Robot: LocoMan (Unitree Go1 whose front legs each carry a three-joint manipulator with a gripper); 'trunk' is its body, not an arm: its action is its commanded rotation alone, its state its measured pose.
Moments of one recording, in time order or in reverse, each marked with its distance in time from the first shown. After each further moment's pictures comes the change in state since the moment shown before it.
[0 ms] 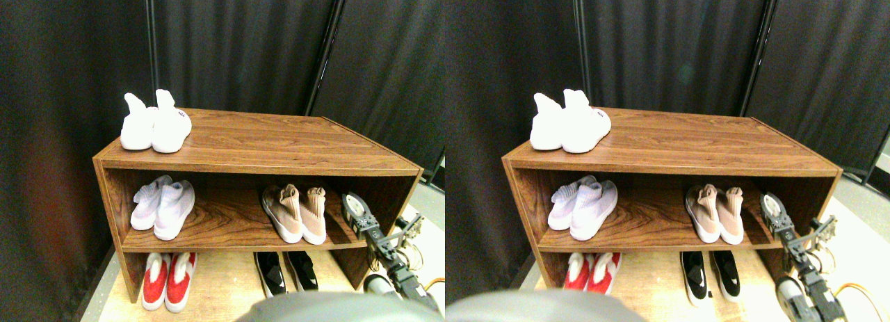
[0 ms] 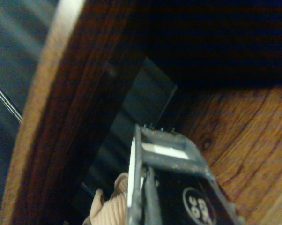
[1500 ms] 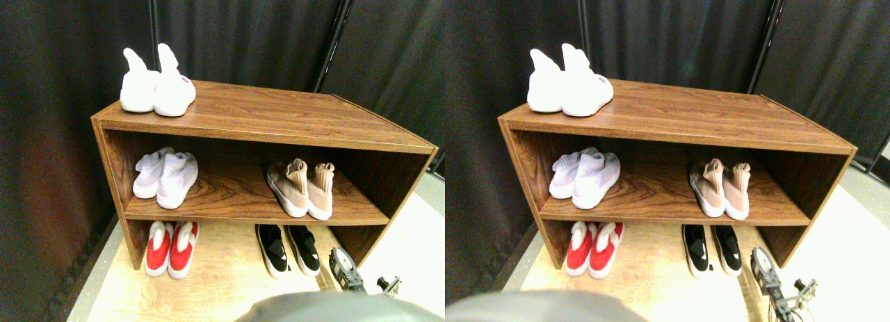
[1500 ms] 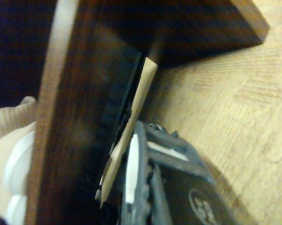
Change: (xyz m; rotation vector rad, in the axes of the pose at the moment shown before) right arm -0.048 -0.143 -0.055 0.261 0.068 -0.232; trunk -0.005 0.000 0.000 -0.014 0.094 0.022
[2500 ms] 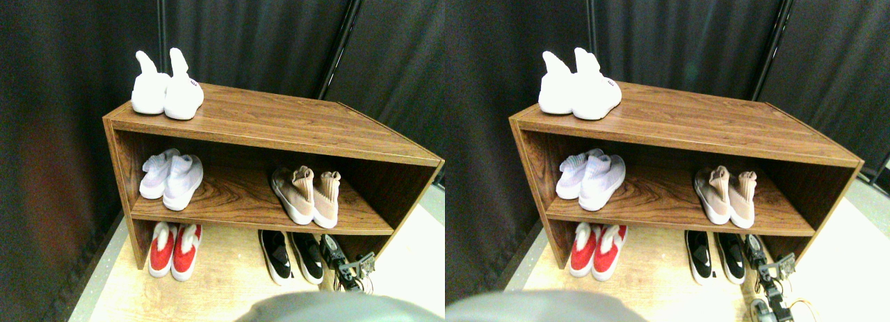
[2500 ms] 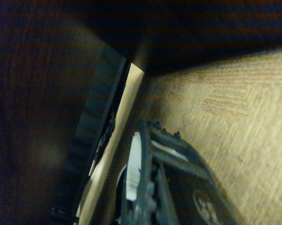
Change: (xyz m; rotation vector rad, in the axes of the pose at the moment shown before) right arm 0.064 -0.015 0.008 0.039 -0.113 -0.104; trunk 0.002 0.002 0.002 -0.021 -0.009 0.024
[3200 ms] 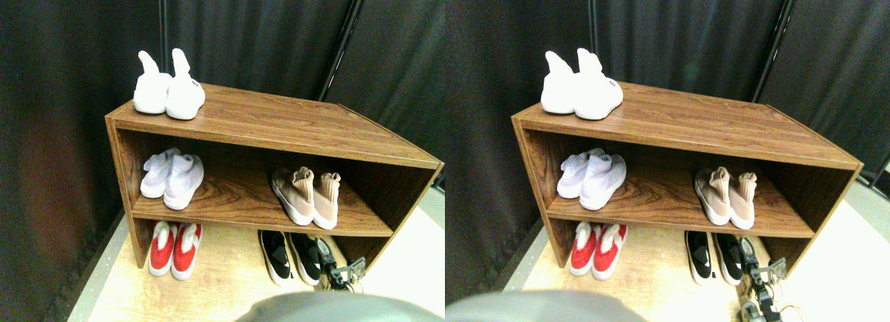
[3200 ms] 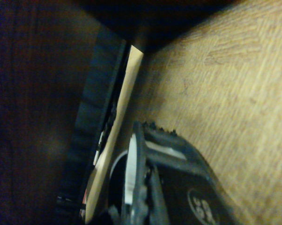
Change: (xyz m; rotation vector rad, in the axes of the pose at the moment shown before) right arm -0.003 -0.014 -0.028 -0.014 0.083 -0.023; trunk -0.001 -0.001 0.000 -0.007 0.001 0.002
